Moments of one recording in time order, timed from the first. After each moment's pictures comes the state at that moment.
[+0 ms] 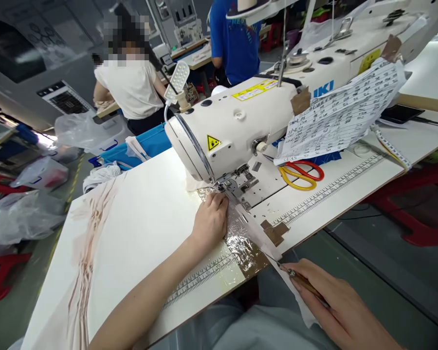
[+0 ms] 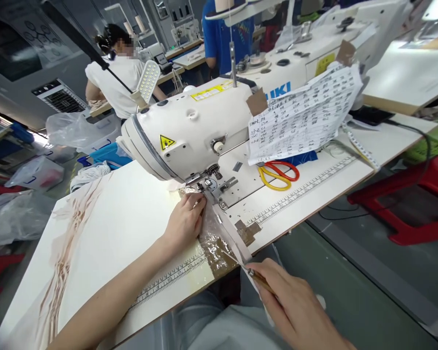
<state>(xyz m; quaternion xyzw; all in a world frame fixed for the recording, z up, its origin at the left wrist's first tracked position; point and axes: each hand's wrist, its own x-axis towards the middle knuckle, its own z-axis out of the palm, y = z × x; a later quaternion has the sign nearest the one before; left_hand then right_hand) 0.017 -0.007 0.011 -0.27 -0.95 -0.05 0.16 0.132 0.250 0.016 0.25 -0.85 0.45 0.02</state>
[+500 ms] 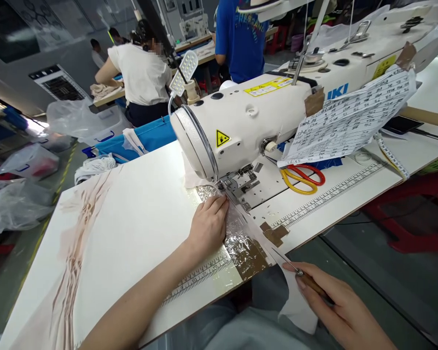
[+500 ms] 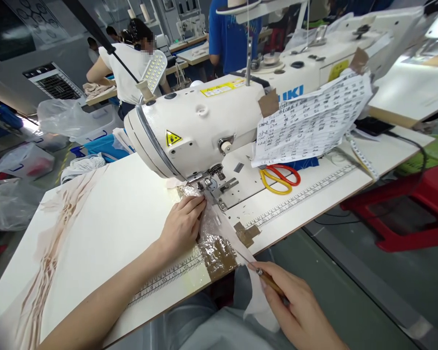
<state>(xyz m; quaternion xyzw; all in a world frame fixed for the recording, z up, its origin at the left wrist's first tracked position) 0.028 -0.010 0.009 -0.25 -0.96 -0.06 0.13 0.133 0.263 -0.002 0.15 -0.84 0.51 -0.02</state>
